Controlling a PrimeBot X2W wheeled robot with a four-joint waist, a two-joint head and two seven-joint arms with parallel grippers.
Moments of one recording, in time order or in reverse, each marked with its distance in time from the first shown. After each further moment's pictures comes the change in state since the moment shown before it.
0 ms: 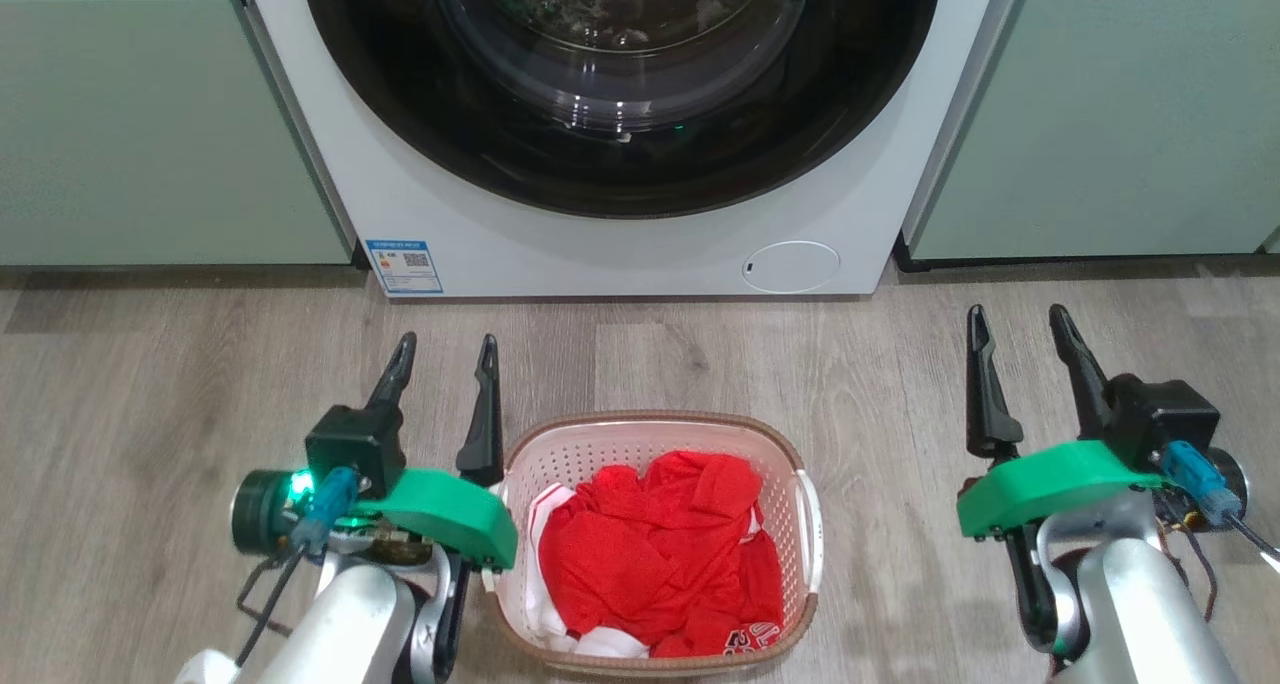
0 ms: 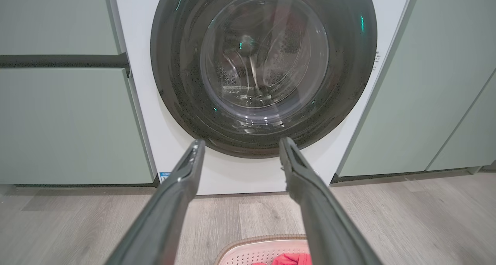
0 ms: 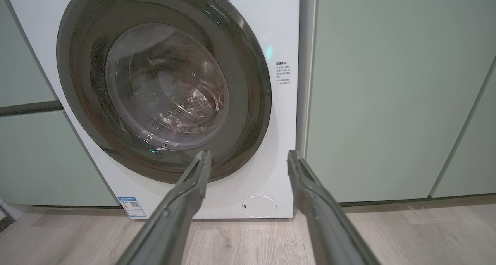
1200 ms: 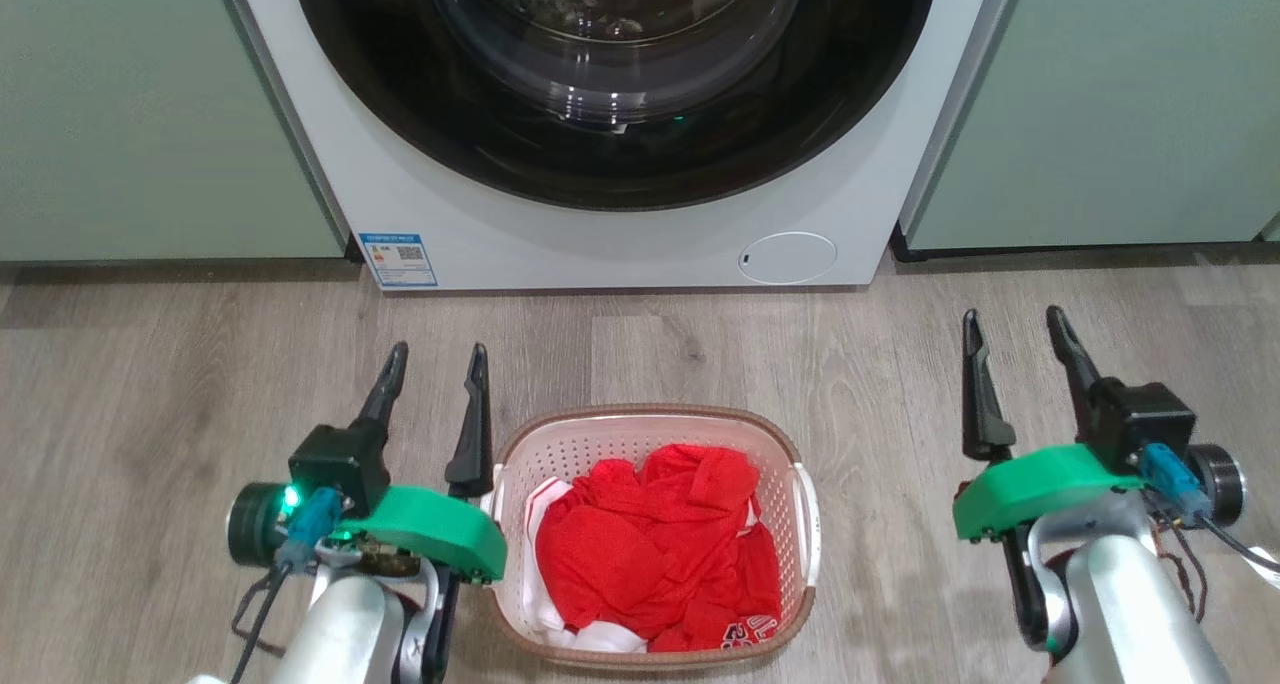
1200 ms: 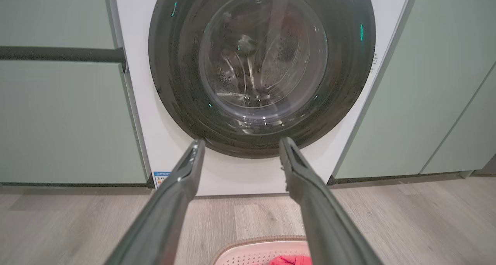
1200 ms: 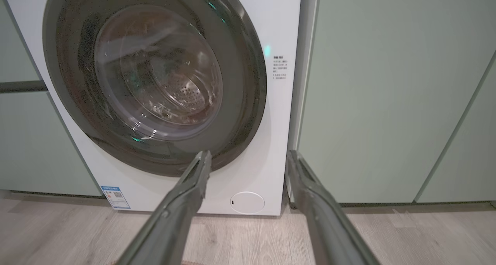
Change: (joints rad) left arm 0.044 -0.116 0.182 0.061 0.126 -0.177 -0.059; right arm -0.027 -0.004 0.000 0.072 -0.074 0.000 -0.054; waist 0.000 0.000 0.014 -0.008
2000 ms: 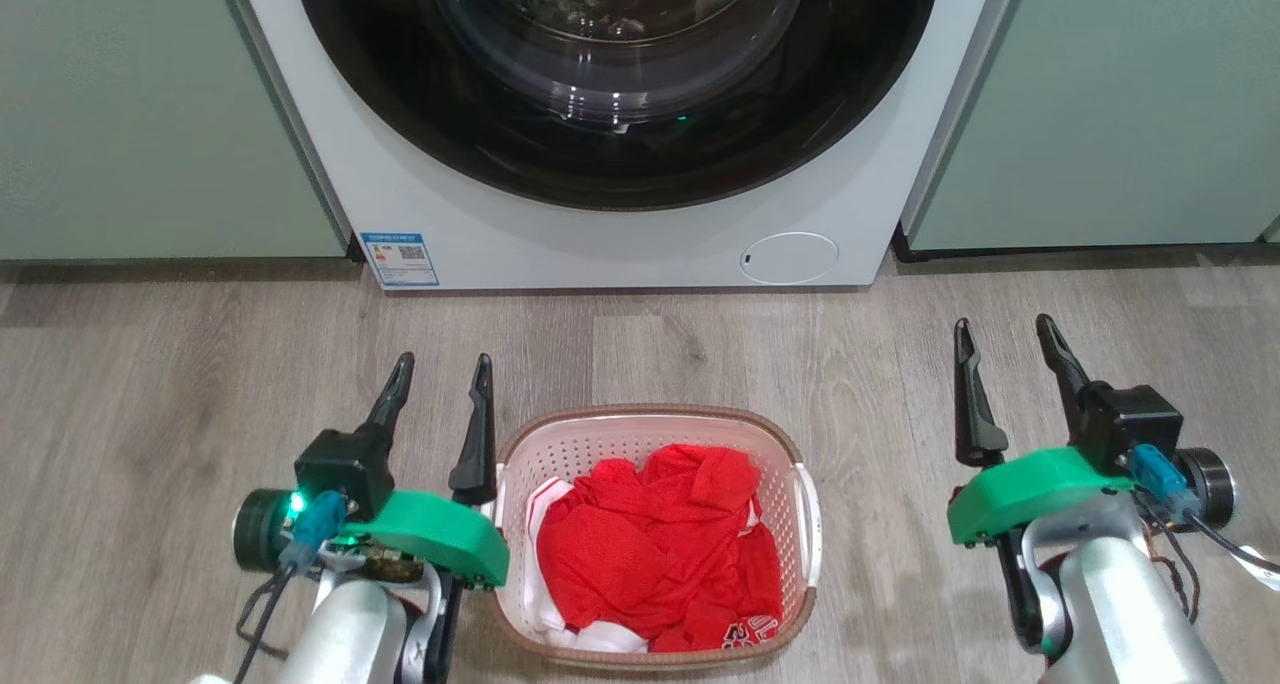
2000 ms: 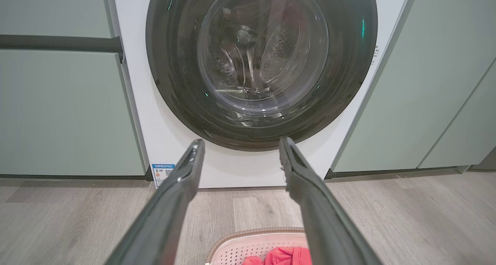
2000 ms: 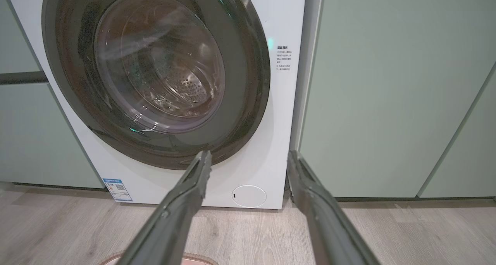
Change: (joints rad) left arm 0.000 -0.001 -0.009 0.035 -0.014 -0.008 0.000; right arm -0.006 0.000 0.010 0.039 0.000 0.000 0.000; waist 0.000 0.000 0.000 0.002
